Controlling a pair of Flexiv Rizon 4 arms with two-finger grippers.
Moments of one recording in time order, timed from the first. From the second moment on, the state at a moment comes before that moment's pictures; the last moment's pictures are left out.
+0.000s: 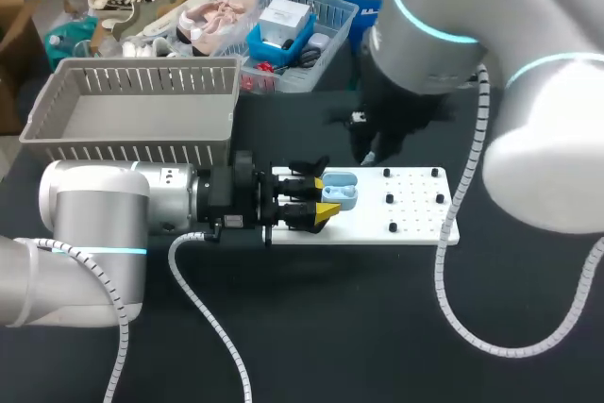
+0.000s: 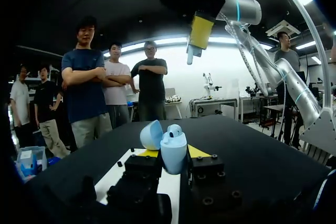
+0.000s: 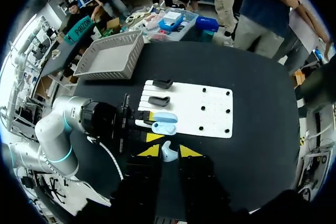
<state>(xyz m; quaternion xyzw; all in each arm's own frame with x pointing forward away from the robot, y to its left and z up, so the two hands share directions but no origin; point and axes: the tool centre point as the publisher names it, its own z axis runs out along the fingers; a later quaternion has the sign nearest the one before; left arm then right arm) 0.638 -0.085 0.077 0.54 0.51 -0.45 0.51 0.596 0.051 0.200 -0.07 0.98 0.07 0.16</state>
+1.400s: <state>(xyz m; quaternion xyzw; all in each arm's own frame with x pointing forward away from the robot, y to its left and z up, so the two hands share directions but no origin) 0.638 -0.085 0.077 0.54 0.51 -0.45 0.51 0.600 0.083 0.174 -0.13 0.98 0.05 0.11</state>
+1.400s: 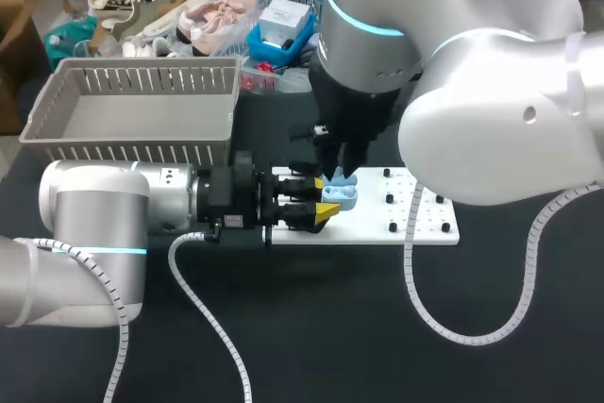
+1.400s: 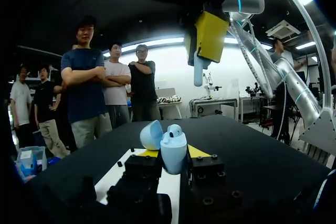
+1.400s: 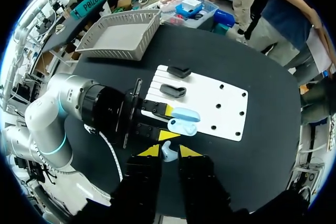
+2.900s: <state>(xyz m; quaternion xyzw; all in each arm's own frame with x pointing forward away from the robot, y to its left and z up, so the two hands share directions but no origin) 0.638 -0.085 0.077 0.54 0.51 -0.45 0.51 0.626 0.087 0.134 -0.13 0.99 0.03 0.10</state>
